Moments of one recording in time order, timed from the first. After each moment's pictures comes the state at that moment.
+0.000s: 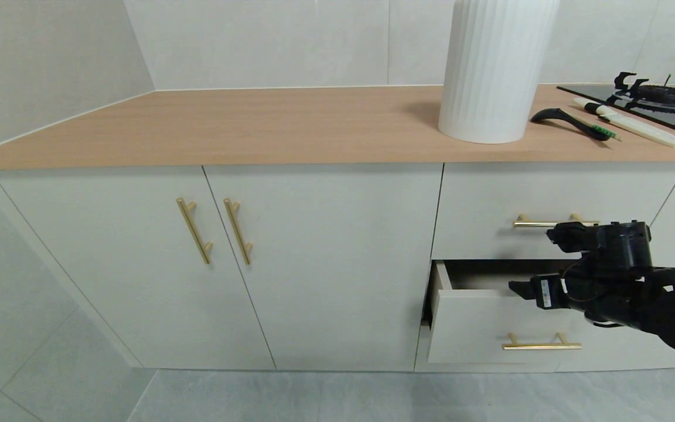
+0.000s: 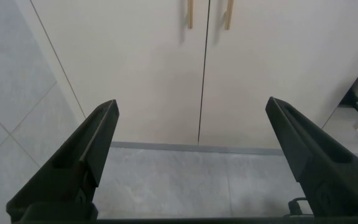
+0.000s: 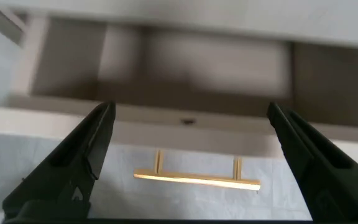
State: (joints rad) left arm 0.00 0.00 0.00 0.00 0.04 -0.01; right arm 0.17 1.88 -0.69 -0.62 -0.12 0.01
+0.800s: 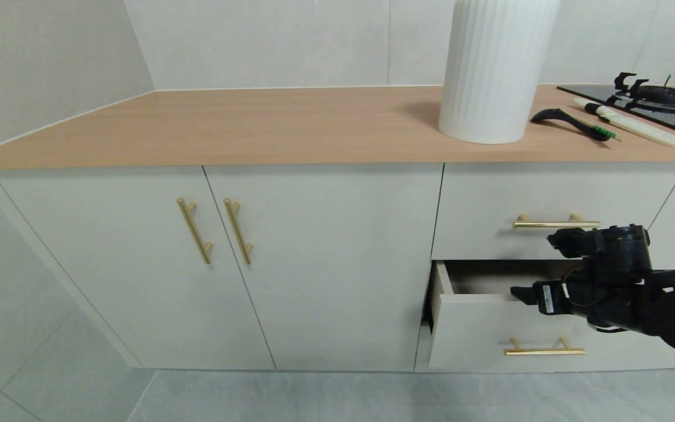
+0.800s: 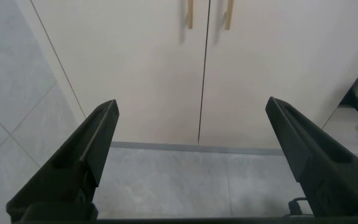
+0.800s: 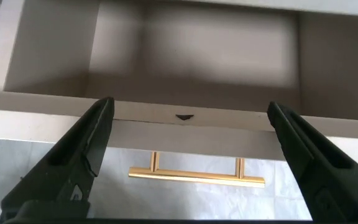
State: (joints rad) left arm 0.00 0.00 0.00 0.00 0.04 0.00; right arm 0.15 1.88 -0.69 -0.56 -0.12 0.03
